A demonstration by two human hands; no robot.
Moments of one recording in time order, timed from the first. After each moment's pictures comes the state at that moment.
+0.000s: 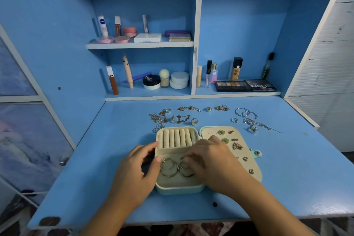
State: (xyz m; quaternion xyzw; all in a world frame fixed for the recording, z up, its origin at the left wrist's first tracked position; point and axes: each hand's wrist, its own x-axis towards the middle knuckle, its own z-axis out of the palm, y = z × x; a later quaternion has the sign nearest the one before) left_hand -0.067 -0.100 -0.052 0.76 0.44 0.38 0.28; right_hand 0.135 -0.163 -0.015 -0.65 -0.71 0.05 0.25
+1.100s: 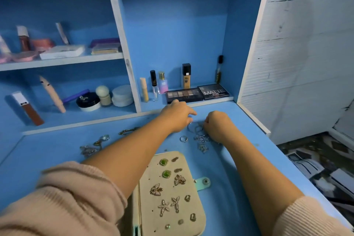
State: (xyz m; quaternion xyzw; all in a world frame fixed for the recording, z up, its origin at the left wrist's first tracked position) left_hand 0.244 0.037 -0.001 0.96 0.29 0.02 0.07; right_hand 0.354 -0.066 -0.016 -0.88 -0.43 0.13 0.14
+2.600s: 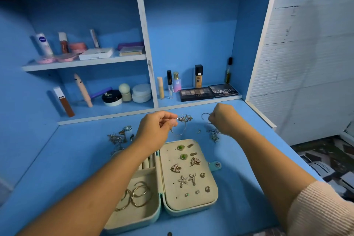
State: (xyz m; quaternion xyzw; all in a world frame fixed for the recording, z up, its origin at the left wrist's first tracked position) left_hand 0.110 -0.027 0.009 0.79 0.36 0.34 0.36; right_hand 0.315 -0.092 0.017 -0.85 -0.49 0.12 0.17
